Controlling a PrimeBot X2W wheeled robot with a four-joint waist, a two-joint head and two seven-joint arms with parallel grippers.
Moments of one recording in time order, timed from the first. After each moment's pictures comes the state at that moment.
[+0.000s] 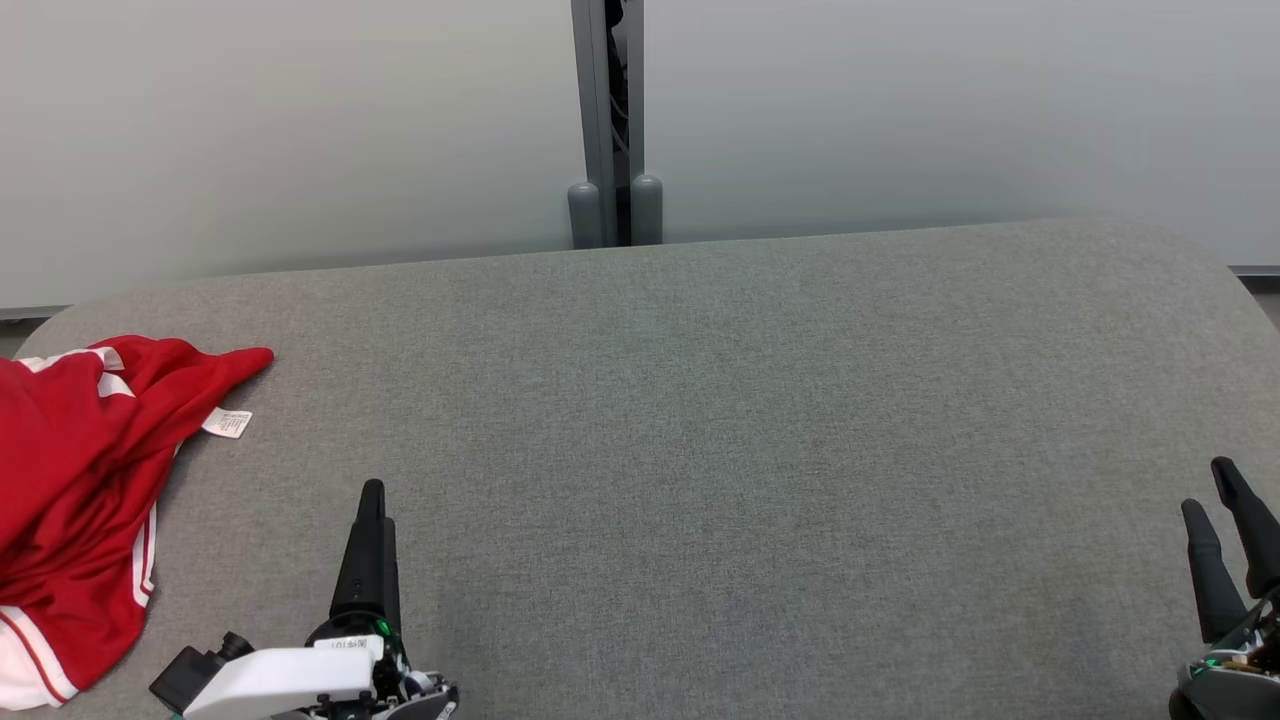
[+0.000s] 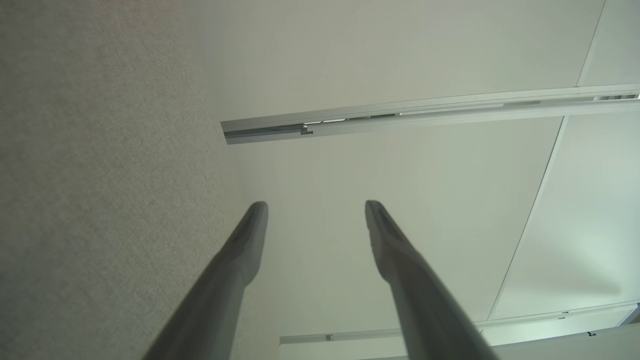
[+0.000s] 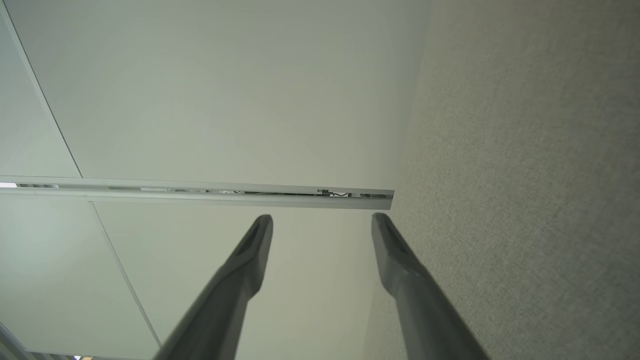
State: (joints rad) left arm -0.02 0.05 -0.20 0.19 -1.62 -0.13 -0.20; right arm -0.09 -0.03 -0.38 0.27 1.55 0.13 0.34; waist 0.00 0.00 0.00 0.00
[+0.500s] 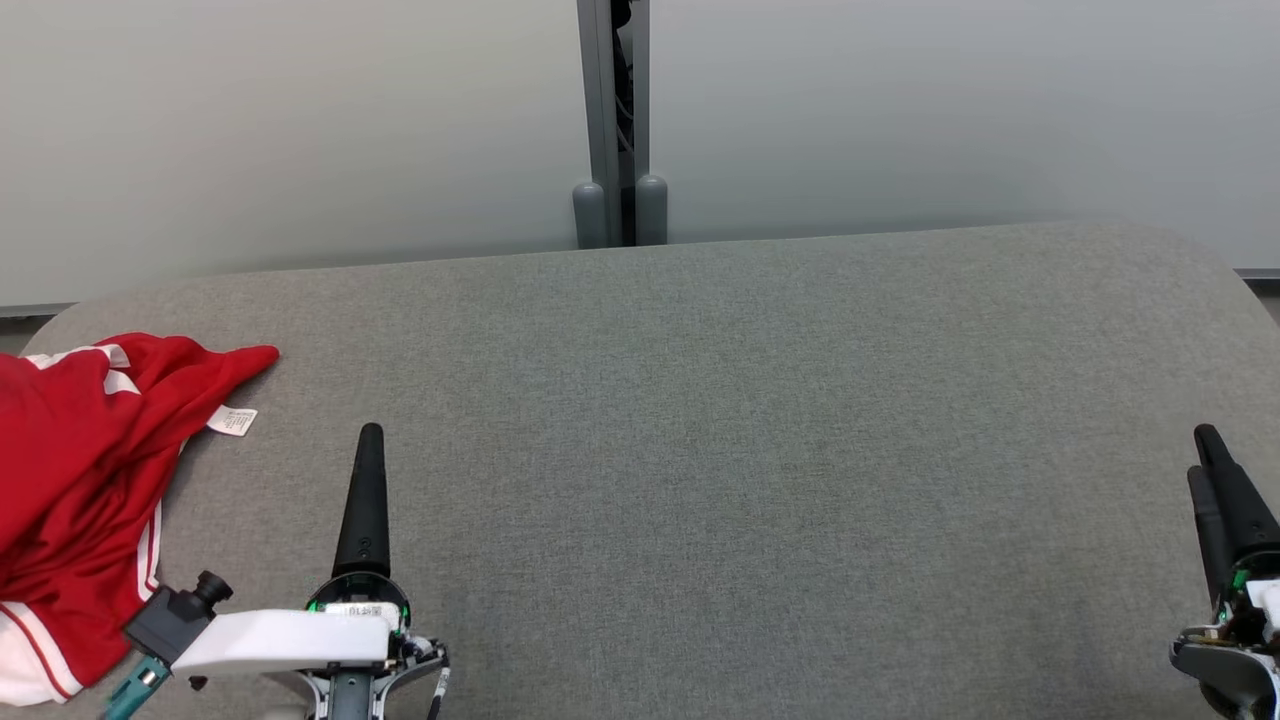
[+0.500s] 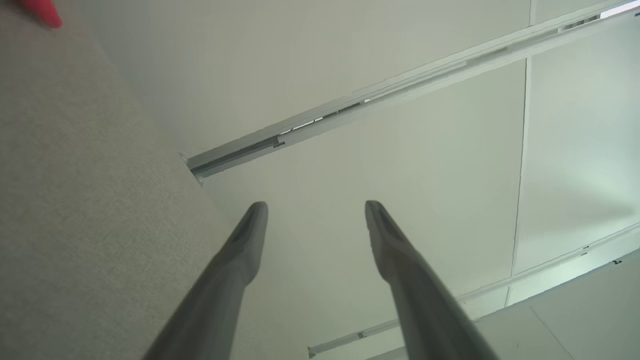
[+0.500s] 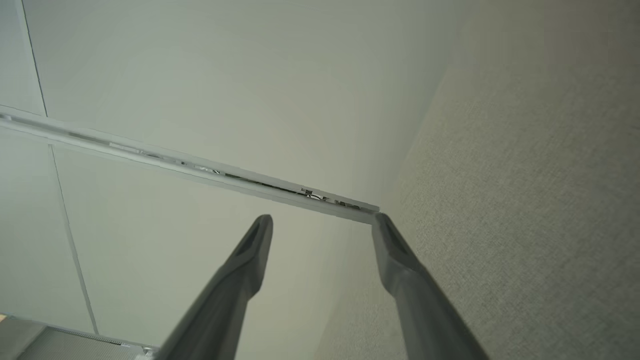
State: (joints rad) left arm -0.05 0.05 -0.18 0.14 -1.41 -0.13 -0.21; right arm -0.09 -0.06 -0.30 0.21 1.39 0.13 0.23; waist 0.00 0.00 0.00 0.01
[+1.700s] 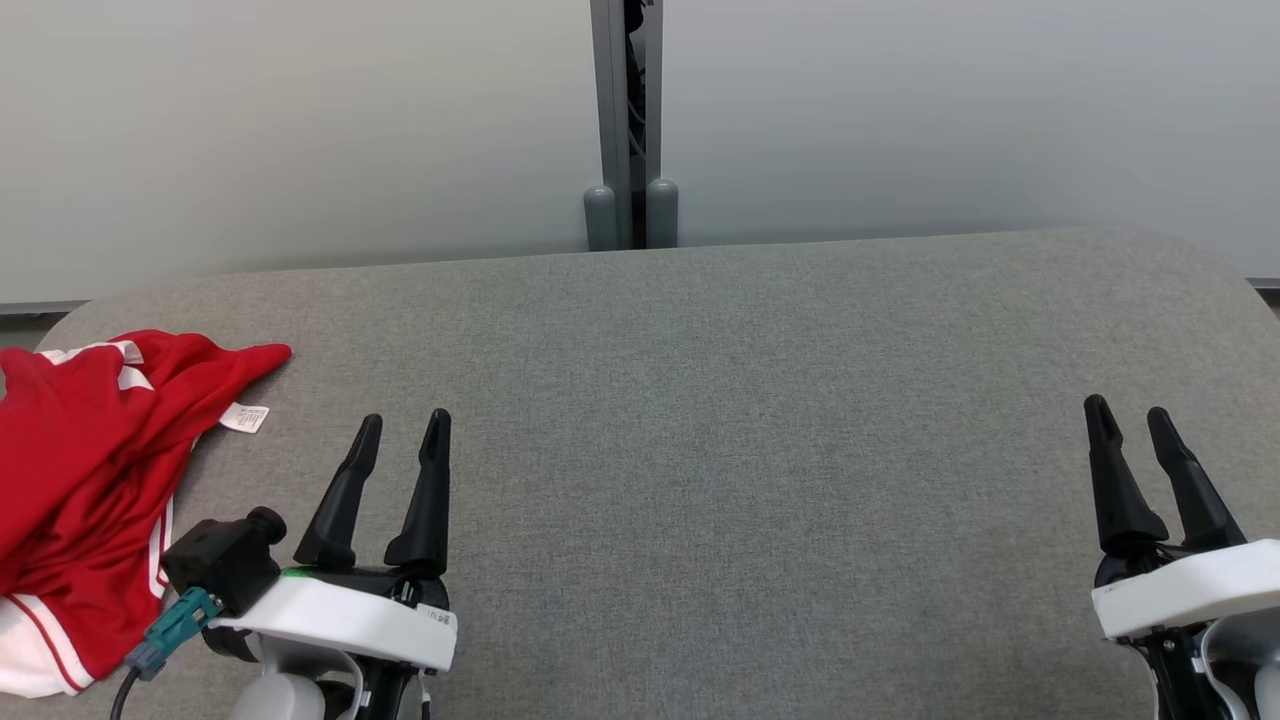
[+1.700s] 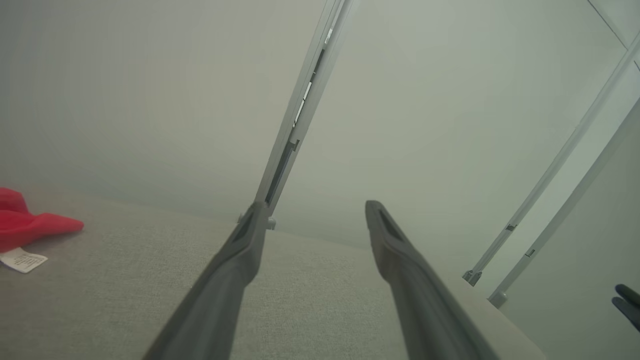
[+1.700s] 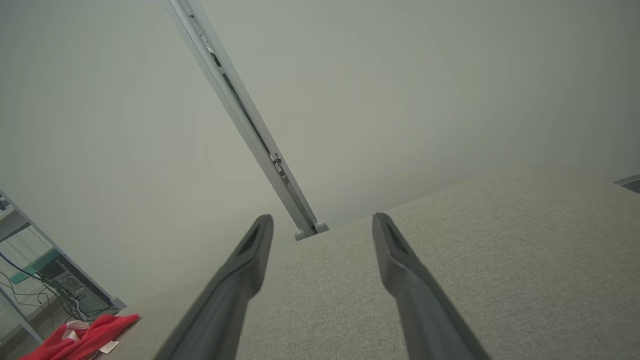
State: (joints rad) left arm -0.09 0.10 -0.19 0.11 -0.62 -0.06 -0.17; right arm -0.08 -0.08 -0.09 0.05 0.57 0.13 0.02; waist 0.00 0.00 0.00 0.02
